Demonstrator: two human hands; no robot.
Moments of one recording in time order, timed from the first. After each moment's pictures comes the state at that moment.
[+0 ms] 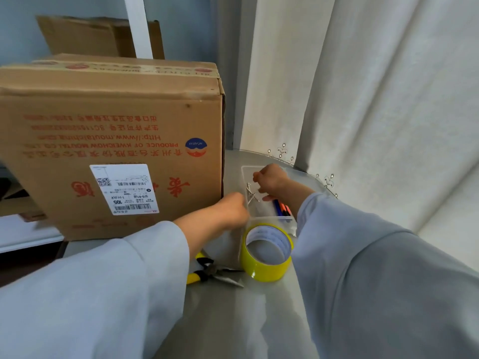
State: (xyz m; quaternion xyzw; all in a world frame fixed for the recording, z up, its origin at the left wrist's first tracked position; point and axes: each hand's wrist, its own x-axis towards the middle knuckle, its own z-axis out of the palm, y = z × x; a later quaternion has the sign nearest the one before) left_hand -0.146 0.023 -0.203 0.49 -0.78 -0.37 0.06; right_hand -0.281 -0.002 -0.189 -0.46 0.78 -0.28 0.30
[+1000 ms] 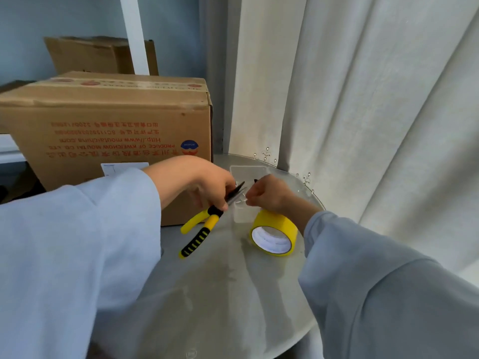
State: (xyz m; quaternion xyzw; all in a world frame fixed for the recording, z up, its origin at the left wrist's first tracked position) left_hand -0.111 0.072 -0.085 0.44 -0.84 -0.29 -0.16; right_hand -0.275 0.098 -0.163 -0.59 0.75 -0.21 0.19
